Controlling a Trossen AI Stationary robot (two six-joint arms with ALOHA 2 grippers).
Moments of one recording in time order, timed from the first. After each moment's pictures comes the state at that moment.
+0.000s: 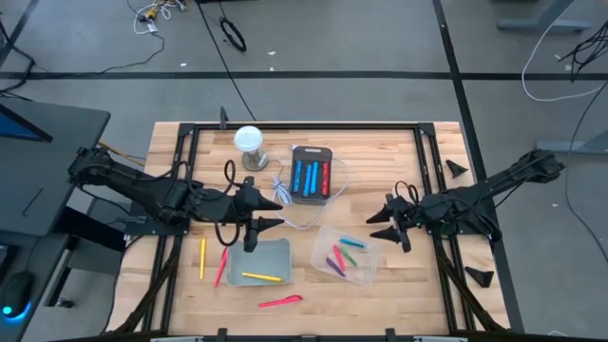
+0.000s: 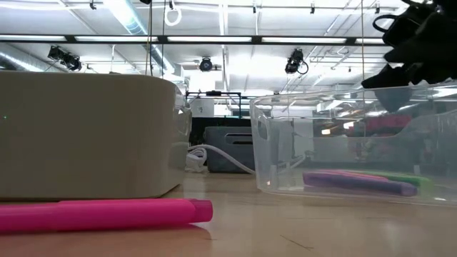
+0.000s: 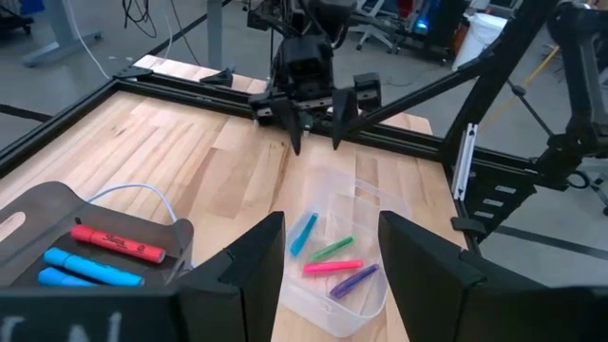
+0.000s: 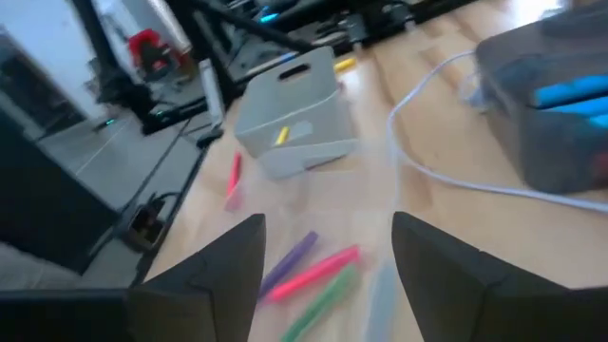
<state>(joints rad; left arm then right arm) -0.35 1.18 1.03 -0.19 -0.40 -0.36 0.35 0.64 0.12 0.26 0.13 0.47</state>
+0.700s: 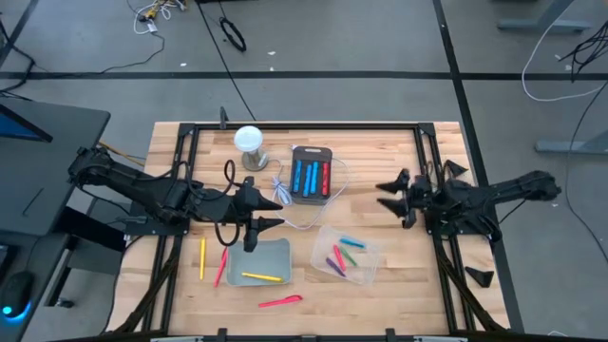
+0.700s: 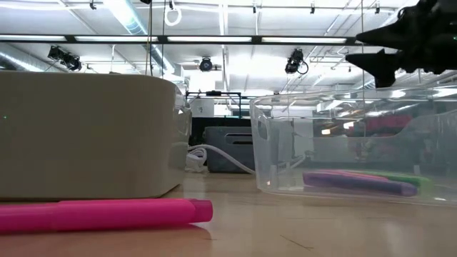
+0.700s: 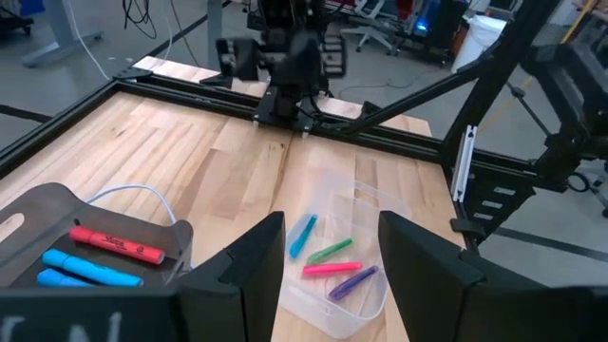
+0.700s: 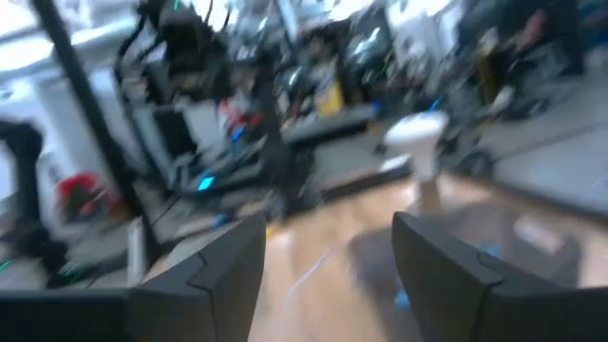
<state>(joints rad) -0.35 1.18 1.03 -0.19 -0.40 -0.36 0.17 0.27 0.02 0.39 0.28 0.25</state>
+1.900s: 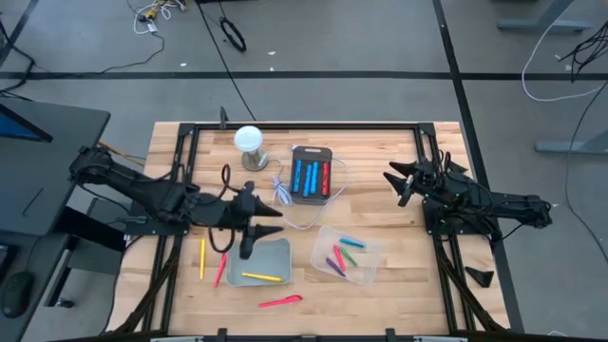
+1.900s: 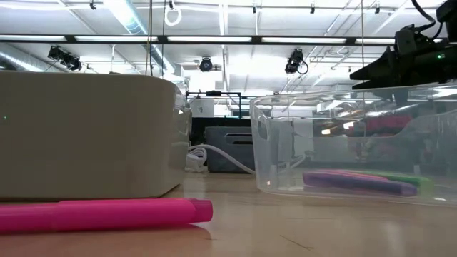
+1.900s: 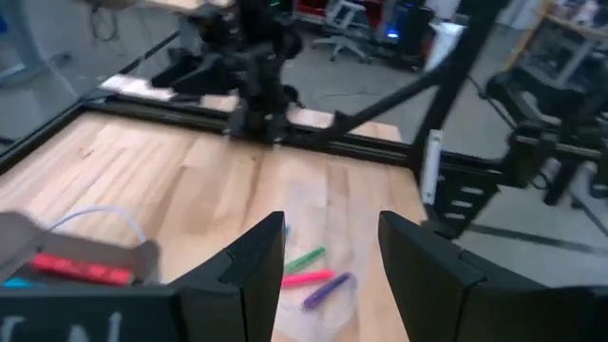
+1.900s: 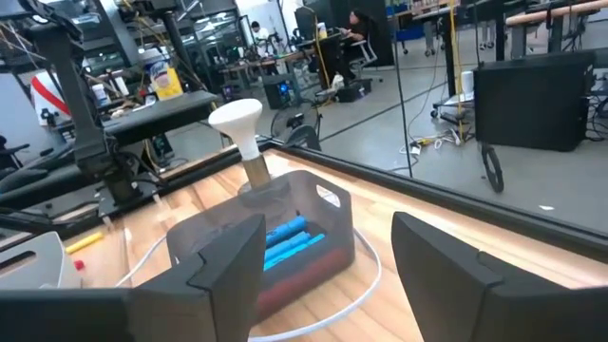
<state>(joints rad) -0.41 1.18 1.05 -0.15 -0.40 -0.33 -0.09 0.01 0.08 -0.13 0.44 0.28</state>
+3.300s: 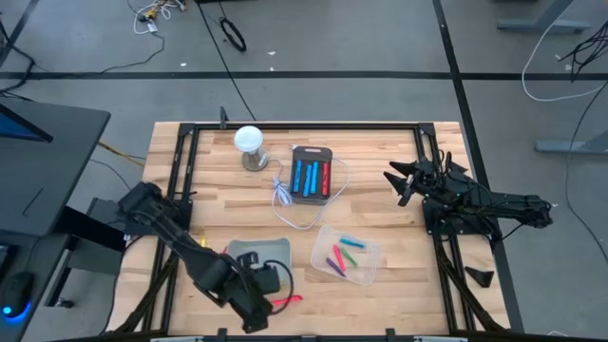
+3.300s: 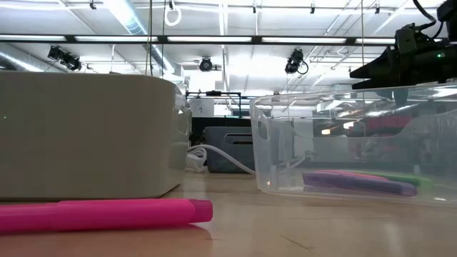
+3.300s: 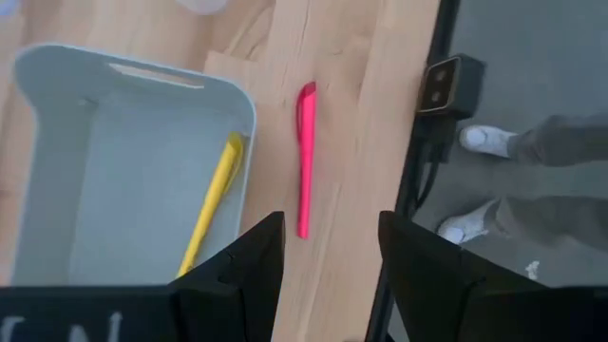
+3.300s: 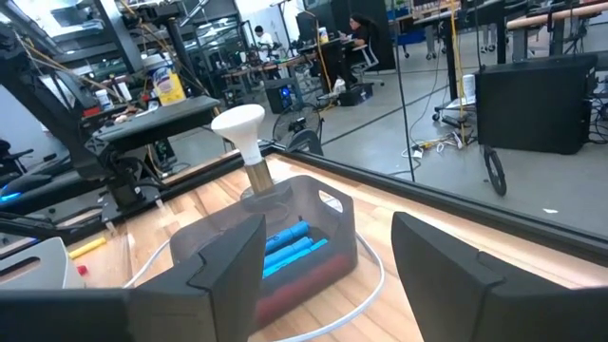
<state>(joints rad) -0.69 1.85 1.76 -1.08 -0.18 -0.91 -0.09 0.01 0.08 -0.11 0.44 0.28</state>
